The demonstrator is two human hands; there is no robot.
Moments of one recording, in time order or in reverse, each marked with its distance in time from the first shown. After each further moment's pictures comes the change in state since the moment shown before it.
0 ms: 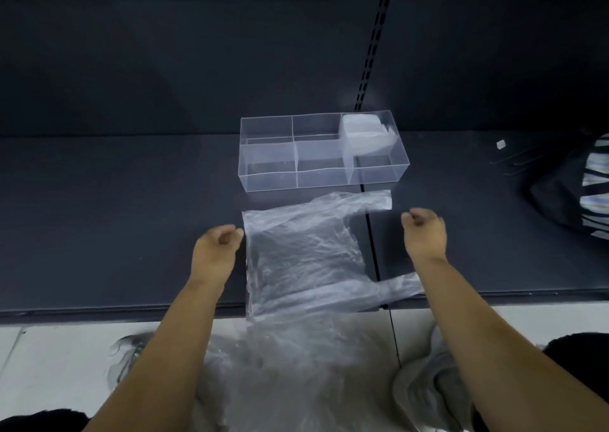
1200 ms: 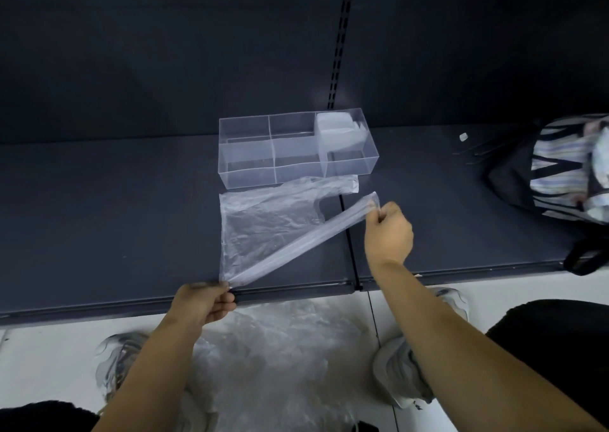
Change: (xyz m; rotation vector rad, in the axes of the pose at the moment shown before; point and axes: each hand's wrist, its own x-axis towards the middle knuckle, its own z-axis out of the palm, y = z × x) left_hand -0.059 -0.036 -0.010 -0.190 -0.193 -0.450; right_hand -0.051 -0.009 -0.001 -0.119 0.190 -0.155
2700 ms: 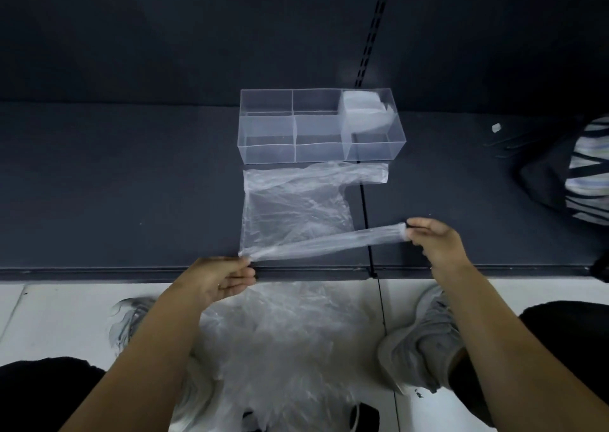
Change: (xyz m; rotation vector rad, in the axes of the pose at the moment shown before) left_hand 0.010 -0.001 -0.009 -0.050 -0.223 -0.069; right_hand 0.020 0.060 -0.034 0.405 -0.448 0.294
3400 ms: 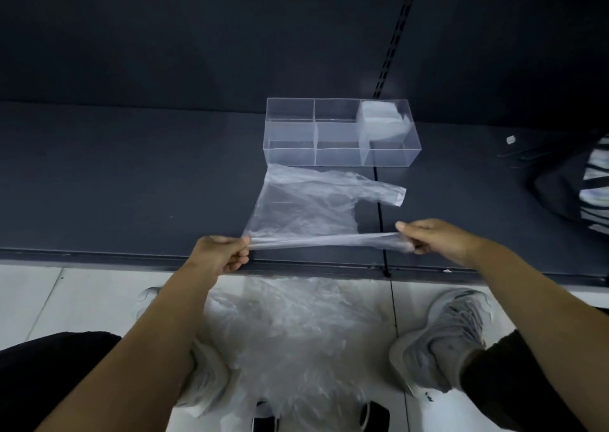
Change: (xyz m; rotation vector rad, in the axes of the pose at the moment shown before) left_hand -0.009 0.015 -0.021 -0.015 0.202 0.185; right_hand -0.008 -0.046 -0.001 -0.384 -0.617 -0.001
